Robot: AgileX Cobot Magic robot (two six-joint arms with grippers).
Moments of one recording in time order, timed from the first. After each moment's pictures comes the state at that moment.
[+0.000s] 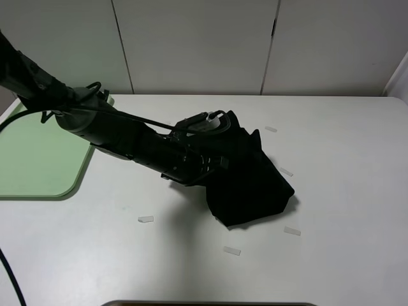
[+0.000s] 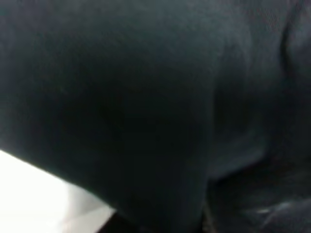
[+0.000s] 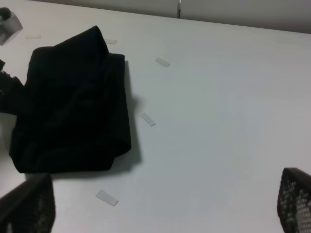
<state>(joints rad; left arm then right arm) -0.60 2.16 -1.02 -1.73 0.32 1.33 0.24 -0.01 -0.49 0.01 1.02 0.04</state>
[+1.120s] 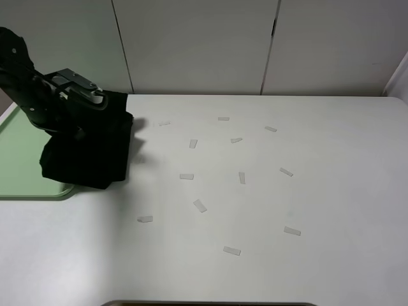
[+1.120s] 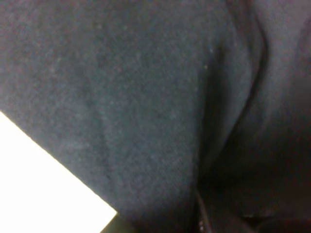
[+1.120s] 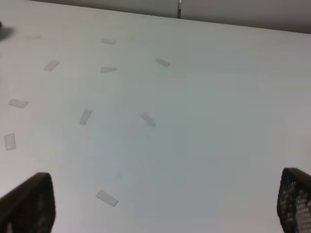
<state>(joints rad) -0.03 1.89 -1.13 0.14 0.48 0.44 0.24 -0.01 -0.49 0.01 1.02 0.04</state>
